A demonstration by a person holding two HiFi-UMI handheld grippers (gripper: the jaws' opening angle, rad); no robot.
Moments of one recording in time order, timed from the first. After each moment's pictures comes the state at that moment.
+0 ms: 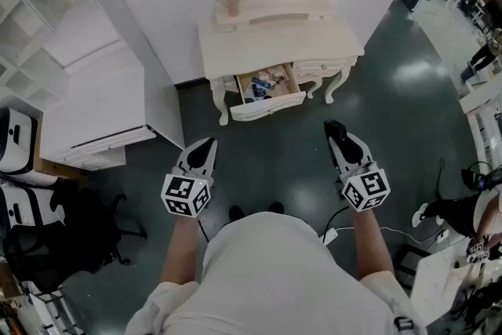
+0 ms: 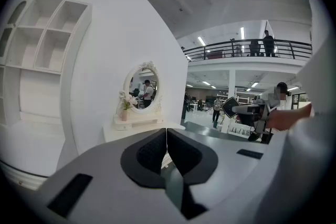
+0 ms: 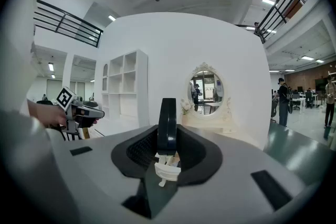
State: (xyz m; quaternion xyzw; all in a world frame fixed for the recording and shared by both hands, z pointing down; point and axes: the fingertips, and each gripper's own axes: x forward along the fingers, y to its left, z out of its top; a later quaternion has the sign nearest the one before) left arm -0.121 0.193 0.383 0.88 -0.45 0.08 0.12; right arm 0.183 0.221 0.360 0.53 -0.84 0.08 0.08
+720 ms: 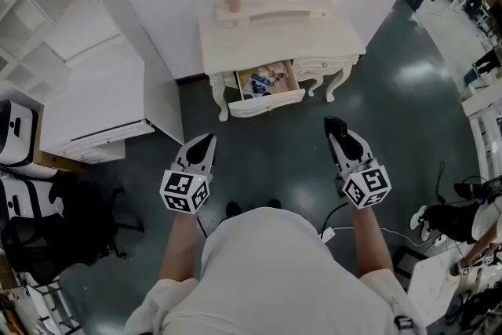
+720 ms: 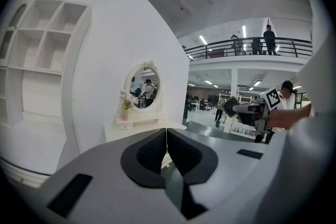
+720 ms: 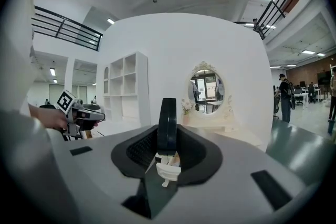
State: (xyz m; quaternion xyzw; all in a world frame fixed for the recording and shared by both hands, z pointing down) left arm -0.108 0.196 0.385 0.87 -0.46 0.09 0.13; right arm 0.198 0.217 0.363 0.52 -0.85 0.10 0.06
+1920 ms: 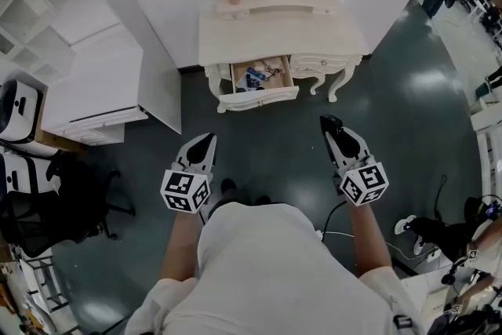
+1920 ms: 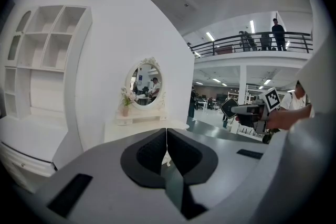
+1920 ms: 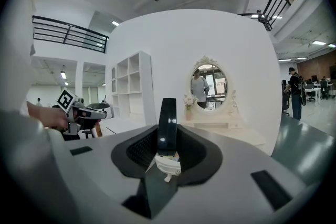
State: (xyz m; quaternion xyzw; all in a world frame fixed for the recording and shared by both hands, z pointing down) left arm -0.033 0.211 0.401 0.85 -0.50 0.10 0.14; right arm 0.263 0.199 0.389 0.47 -0.87 0.11 0.07
